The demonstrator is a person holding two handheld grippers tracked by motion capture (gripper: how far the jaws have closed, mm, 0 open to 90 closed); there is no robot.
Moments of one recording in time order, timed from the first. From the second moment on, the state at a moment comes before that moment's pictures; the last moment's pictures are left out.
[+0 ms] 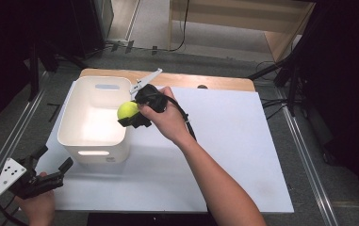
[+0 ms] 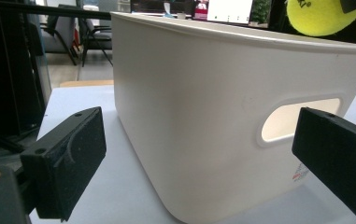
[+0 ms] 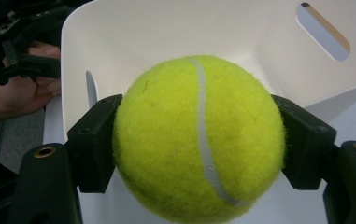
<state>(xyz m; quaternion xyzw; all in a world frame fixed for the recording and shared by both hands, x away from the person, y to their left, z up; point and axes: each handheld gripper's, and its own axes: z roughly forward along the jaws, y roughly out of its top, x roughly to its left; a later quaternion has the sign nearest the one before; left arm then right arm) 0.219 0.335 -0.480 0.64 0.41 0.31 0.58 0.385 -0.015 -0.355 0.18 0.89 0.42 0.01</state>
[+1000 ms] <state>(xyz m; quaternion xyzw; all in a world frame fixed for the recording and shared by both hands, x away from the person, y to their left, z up) 0.219 0.335 -0.480 0.63 0.40 0.31 0.58 0.386 0.027 -0.375 0.15 0.90 0.41 -0.02</state>
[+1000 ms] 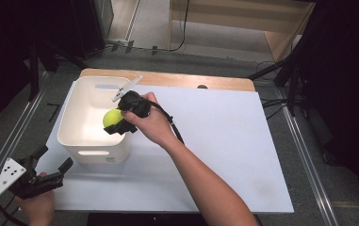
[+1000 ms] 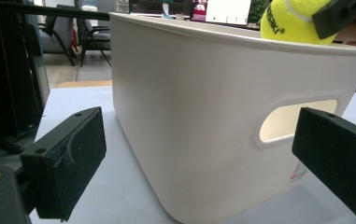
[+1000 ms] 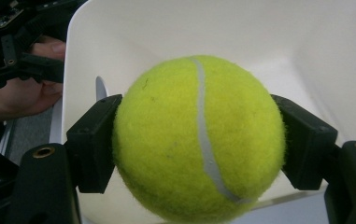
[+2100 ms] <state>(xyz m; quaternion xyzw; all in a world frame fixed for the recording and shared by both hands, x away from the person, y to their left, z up) 0.219 0.334 -0.480 0.64 0.40 0.31 0.58 0.381 0.021 -0.381 0.14 0.91 0.40 0.00</state>
